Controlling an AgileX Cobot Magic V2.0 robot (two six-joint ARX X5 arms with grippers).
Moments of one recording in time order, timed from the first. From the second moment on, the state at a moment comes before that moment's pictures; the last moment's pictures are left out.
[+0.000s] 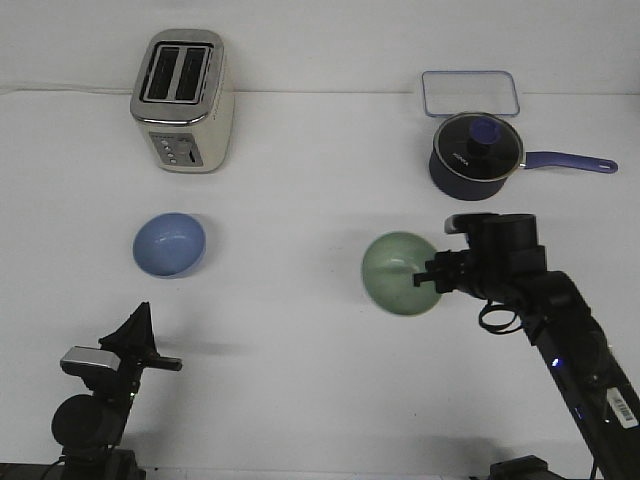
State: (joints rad) left arm -0.06 0.01 0.03 0.15 0.05 -0.07; right arm 0.21 1.25 1.11 -0.74 -0.33 0.19
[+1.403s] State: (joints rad) left arm -0.06 0.01 0.03 0.15 0.05 -0.07; right arm 0.70 1.46 0.91 -0.47 -0.10 0.30
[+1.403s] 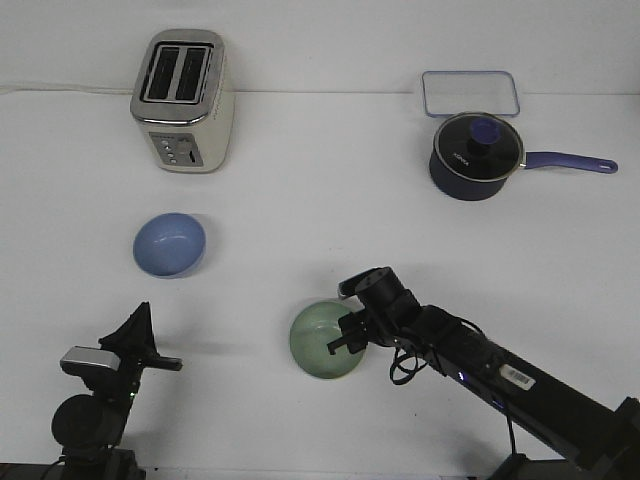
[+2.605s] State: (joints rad) left arm -0.03 0.51 0.50 -0.10 -0.08 -0.40; right arm 0.65 0.43 0.44 -0.29 0.24 0.16
